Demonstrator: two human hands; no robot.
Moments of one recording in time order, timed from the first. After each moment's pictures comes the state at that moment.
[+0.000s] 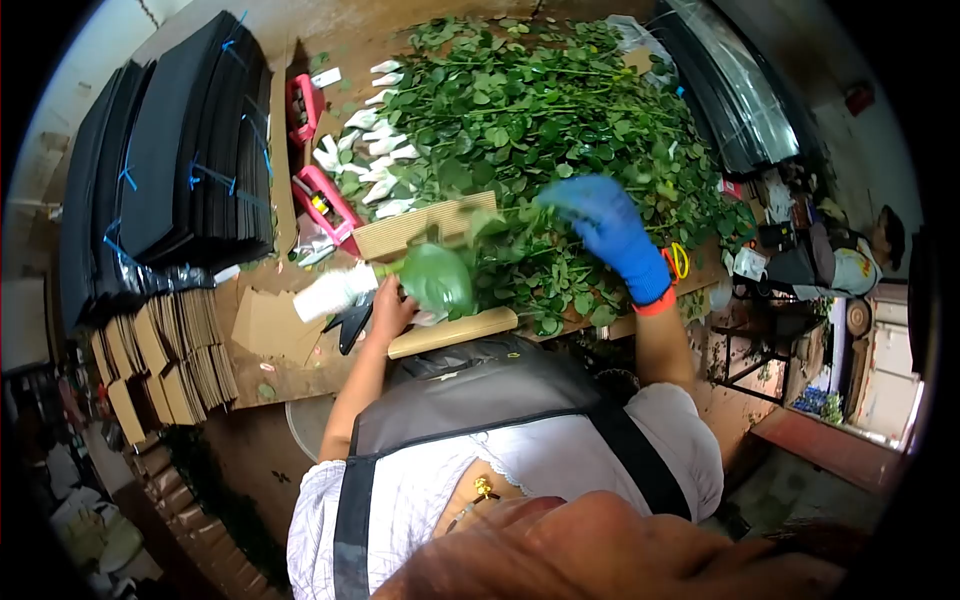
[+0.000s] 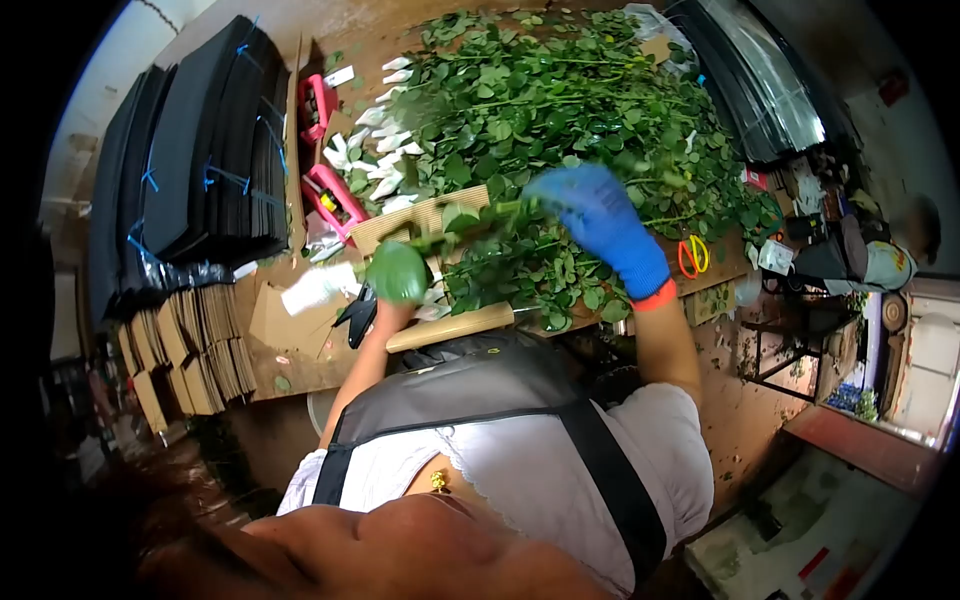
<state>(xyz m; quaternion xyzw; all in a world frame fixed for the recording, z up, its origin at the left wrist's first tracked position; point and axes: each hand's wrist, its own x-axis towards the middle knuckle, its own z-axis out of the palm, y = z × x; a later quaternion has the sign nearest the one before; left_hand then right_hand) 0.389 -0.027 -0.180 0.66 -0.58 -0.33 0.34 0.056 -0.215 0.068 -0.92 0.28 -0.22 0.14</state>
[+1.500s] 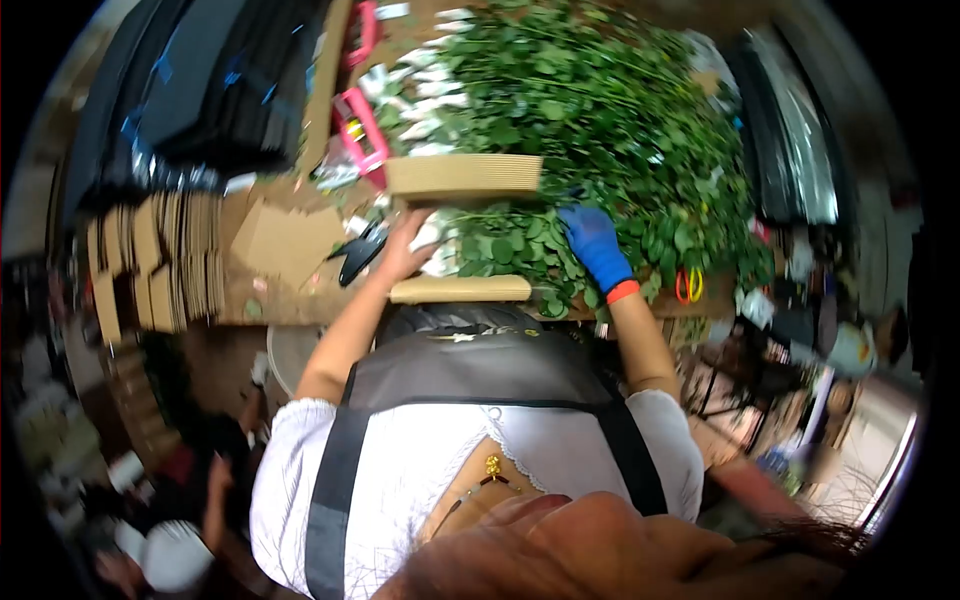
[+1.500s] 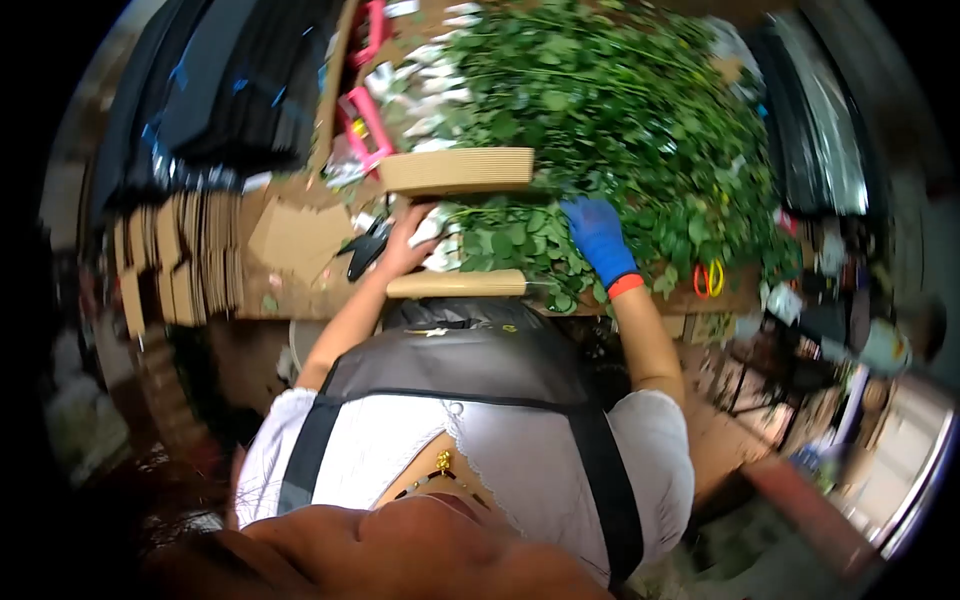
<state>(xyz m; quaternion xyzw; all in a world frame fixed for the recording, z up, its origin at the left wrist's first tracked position) 0.386 -0.031 -0.157 0.62 -0.62 -0.27 0.40 0.032 -0.206 -0.115 -0.93 0.34 -0.07 0.09</state>
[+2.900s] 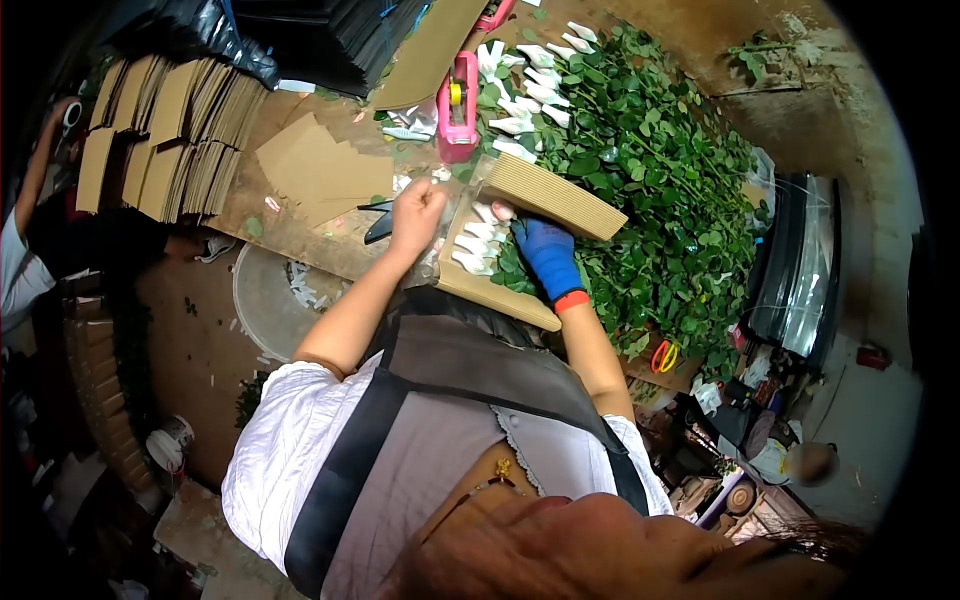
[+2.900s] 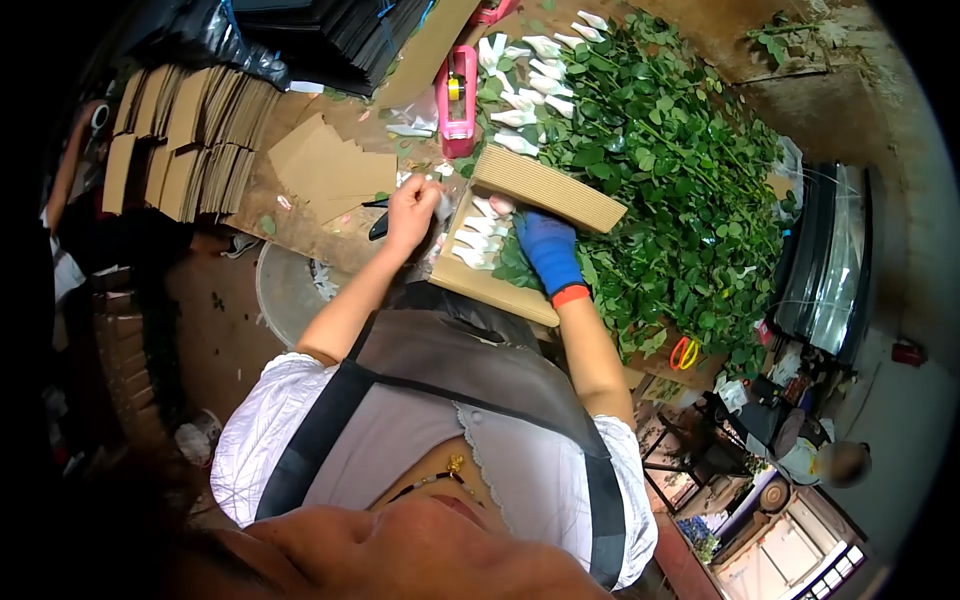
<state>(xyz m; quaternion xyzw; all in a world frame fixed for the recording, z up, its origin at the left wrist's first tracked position) 0.412 -0.014 -0.149 0.70 -0.28 -0.24 0.61 0.216 -0.166 -0.123 -0.90 0.40 0.15 0.11</state>
